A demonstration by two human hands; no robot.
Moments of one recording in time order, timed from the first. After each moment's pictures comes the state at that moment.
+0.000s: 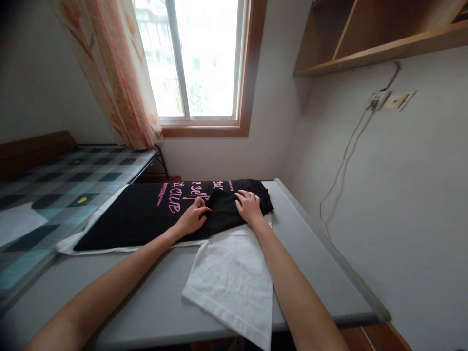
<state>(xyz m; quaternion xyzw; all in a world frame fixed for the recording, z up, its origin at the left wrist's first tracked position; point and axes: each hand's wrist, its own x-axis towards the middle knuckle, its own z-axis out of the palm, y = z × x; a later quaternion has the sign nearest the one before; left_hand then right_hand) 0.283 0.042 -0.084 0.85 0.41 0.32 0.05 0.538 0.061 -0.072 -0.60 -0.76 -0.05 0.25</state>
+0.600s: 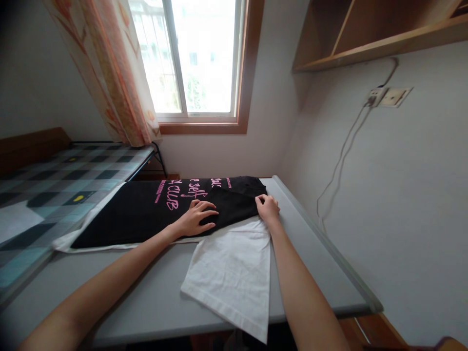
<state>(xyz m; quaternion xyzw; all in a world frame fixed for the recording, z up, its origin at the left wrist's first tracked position) 0.290 0.020 -0.060 0.92 0.30 0.23 0.03 0.599 0.056 -0.086 -0.76 -0.55 0.05 0.34</state>
